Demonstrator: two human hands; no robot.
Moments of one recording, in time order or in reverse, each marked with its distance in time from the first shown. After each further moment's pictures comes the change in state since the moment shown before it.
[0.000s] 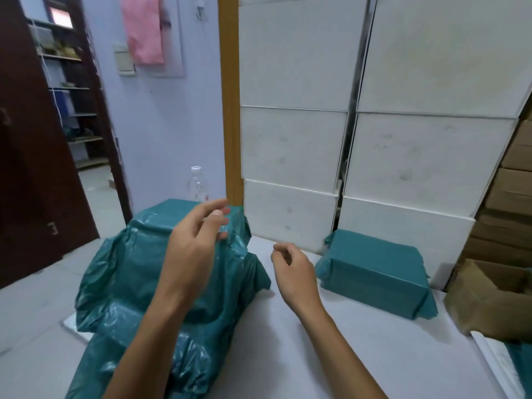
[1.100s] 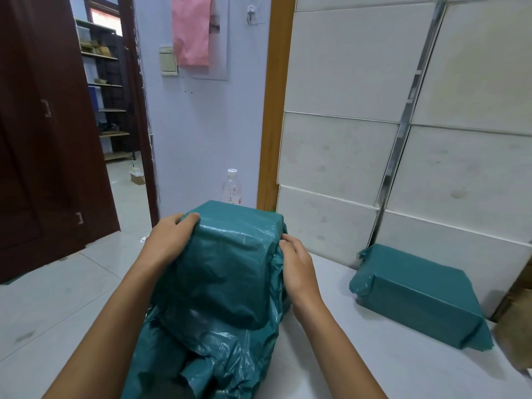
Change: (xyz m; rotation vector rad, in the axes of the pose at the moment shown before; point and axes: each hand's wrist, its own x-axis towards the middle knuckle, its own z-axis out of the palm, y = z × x) left_hand 0.093 -0.070 -0.131 0.524 0.036 -0.383; right_hand 0.007 -0.044 0.073 0.301 -0.086 0.072
